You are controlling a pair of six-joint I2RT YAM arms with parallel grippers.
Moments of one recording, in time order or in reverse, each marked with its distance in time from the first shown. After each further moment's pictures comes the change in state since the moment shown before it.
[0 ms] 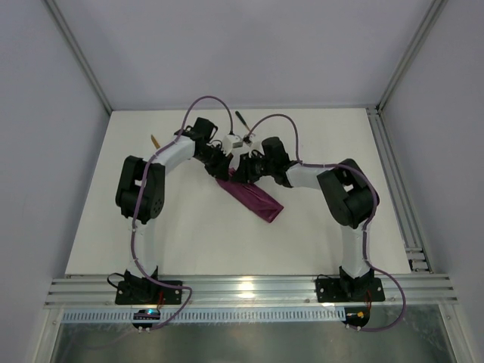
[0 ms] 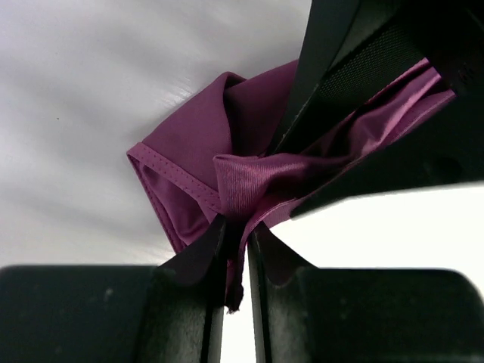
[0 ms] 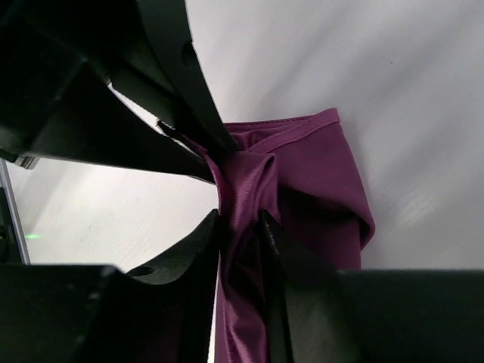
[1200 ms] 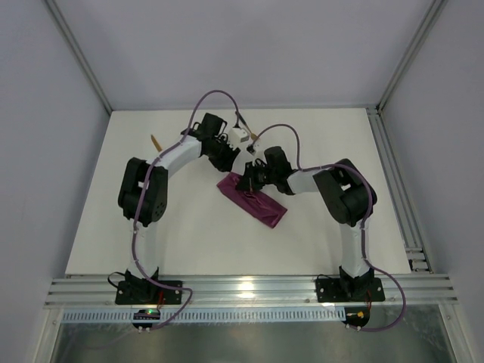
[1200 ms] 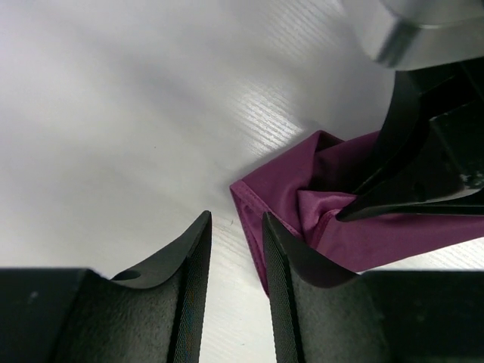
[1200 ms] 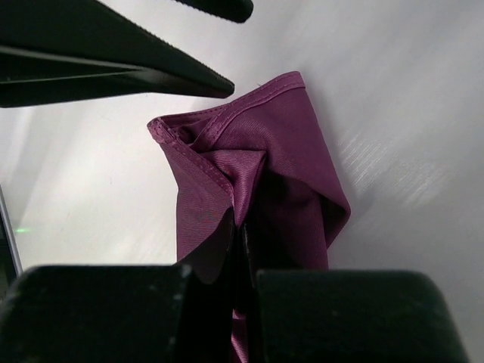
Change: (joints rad) left arm -0.066 -0.016 0.032 0.116 -0.246 -0.089; right arm -0.008 0.044 -0.089 0.087 0.004 0.034
